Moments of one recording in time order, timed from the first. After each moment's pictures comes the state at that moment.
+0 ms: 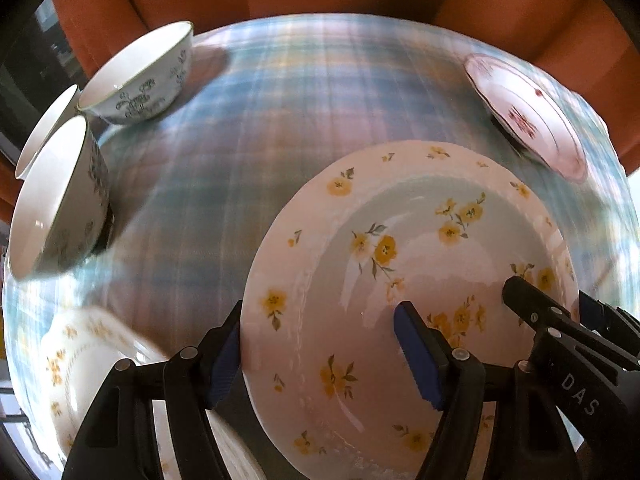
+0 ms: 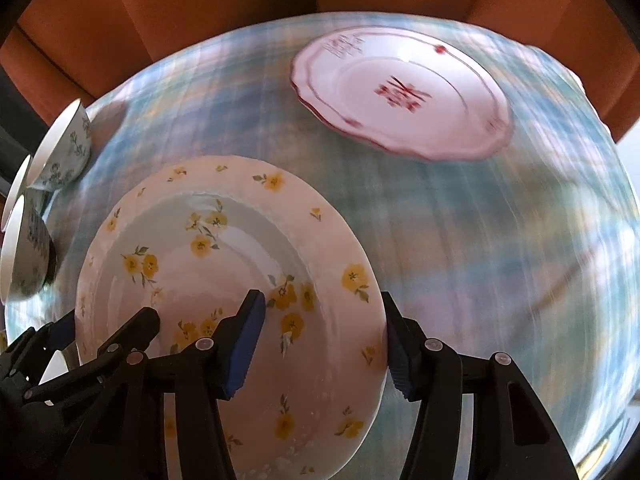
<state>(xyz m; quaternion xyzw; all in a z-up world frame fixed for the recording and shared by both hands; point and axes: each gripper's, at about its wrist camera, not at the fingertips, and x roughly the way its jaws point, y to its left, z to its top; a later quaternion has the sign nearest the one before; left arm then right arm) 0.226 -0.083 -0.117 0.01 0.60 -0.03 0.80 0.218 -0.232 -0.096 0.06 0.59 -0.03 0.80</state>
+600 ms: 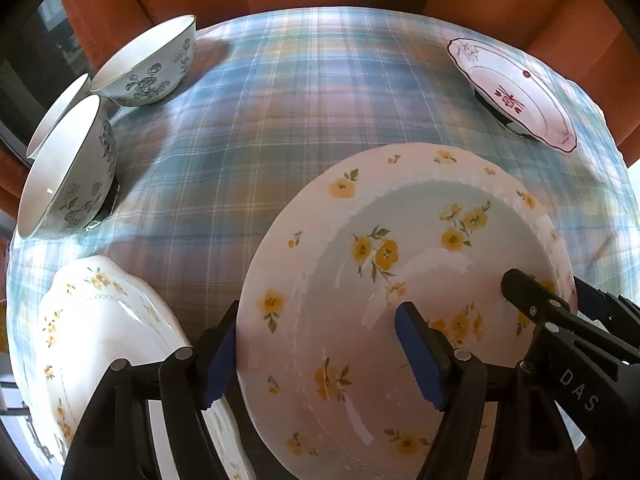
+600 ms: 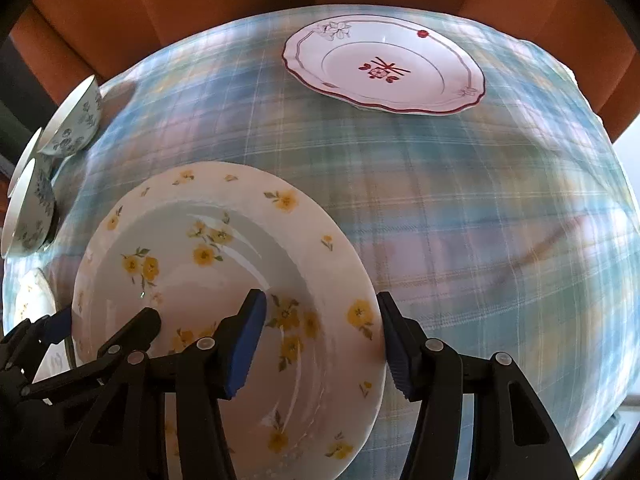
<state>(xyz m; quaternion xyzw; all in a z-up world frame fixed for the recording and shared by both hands) 0.203 -0.092 -0.116 0.01 0.60 -0.02 0.80 0.196 -0.241 -0.096 0.05 0.59 0.00 0.81</state>
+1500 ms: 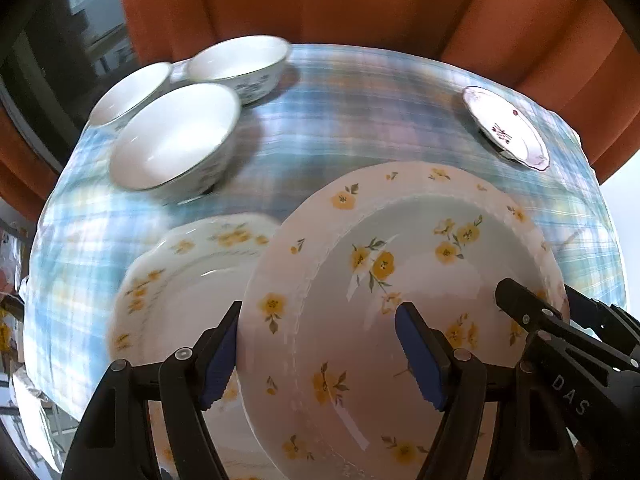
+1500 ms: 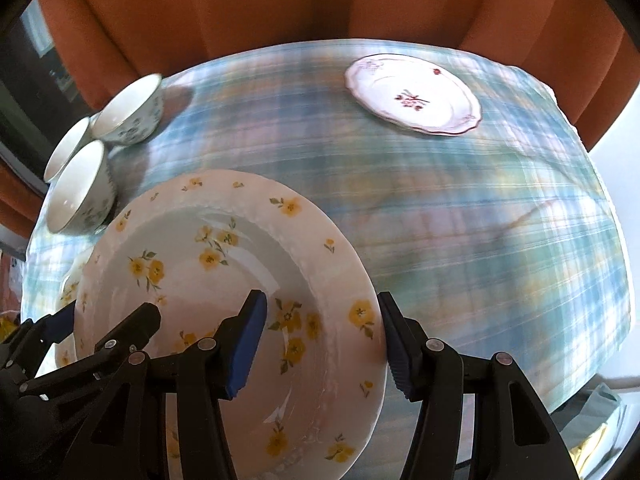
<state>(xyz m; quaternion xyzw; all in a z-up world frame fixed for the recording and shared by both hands) 0.144 0.006 -0.061 -0.02 0.56 -0.04 0.82 0.141 -0.152 -0.033 0.03 0.57 -0.02 0.82</state>
